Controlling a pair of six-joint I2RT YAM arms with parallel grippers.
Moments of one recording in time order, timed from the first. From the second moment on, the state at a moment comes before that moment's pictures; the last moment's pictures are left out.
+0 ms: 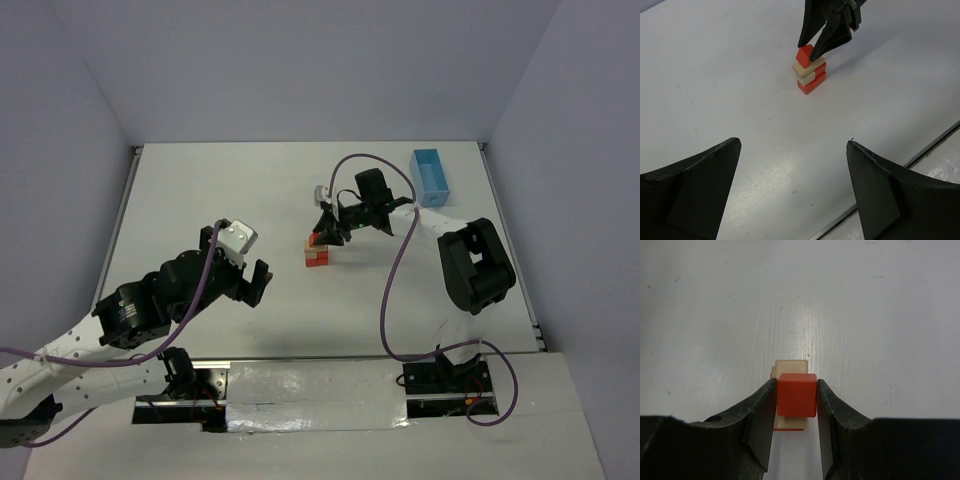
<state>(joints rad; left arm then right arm) -1.02 0.72 0.97 -0.66 -0.42 -0.16 0.44 1.81 1.16 -0.11 -0.98 -0.75</state>
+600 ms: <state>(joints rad) -1.02 0.72 0.97 -0.66 -0.42 -0.16 0.44 1.81 1.16 -0.10 -0.98 -0.74</state>
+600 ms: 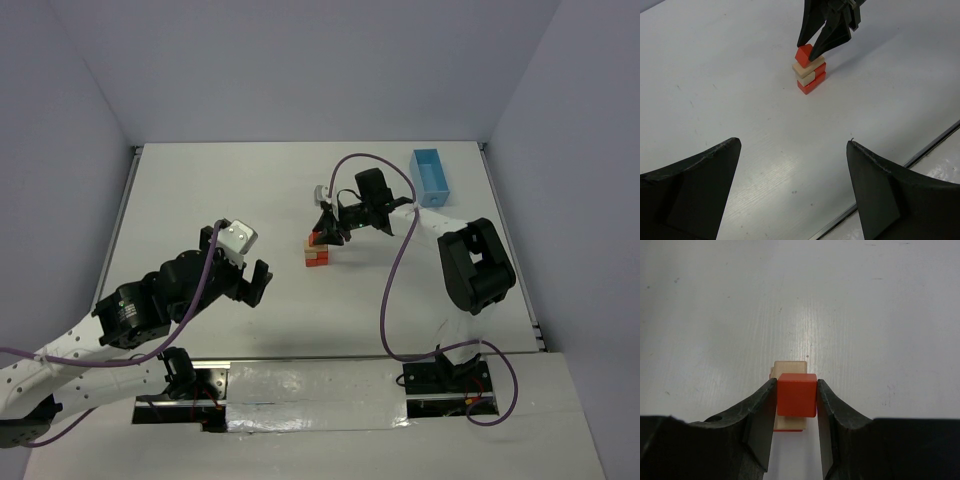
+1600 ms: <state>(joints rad) -1.02 0.72 0.97 -0.66 -0.41 -0.16 0.45 1.81 1.16 -0.12 -0.98 -0.75</state>
